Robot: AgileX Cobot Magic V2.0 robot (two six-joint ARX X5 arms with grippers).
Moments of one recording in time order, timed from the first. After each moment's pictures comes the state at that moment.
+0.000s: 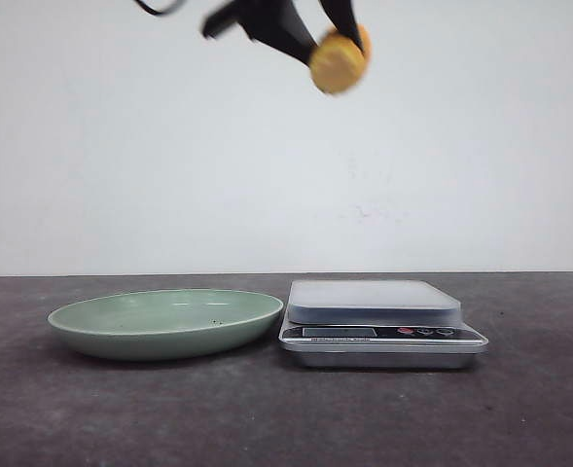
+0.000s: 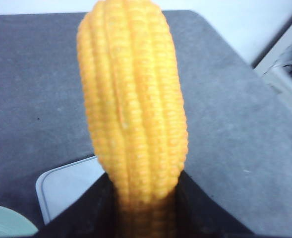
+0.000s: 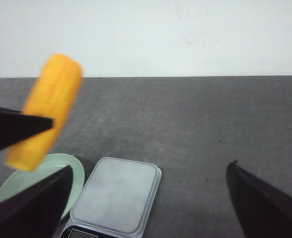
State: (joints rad) left arm -0.84 1.68 1.54 -0.38 -0.15 -0.40; right arm 0.14 0.63 0.96 -0.61 -0.21 0.16
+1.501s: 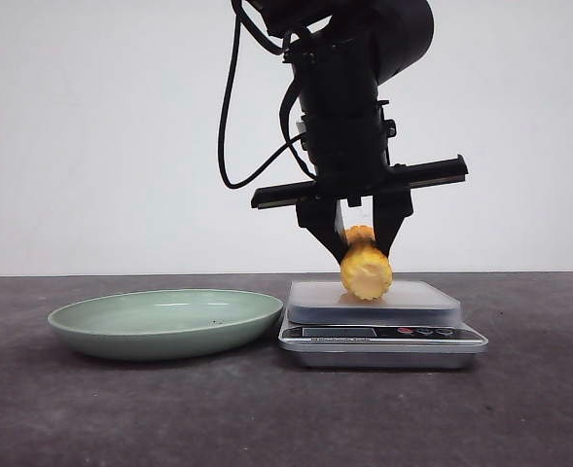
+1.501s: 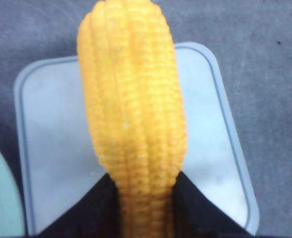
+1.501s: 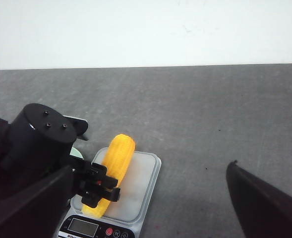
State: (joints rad) left arm -0.89 2.08 1.67 -0.55 -0.29 -0.59; right arm 0.14 0.63 0.96 -0.65 -0.21 0.17
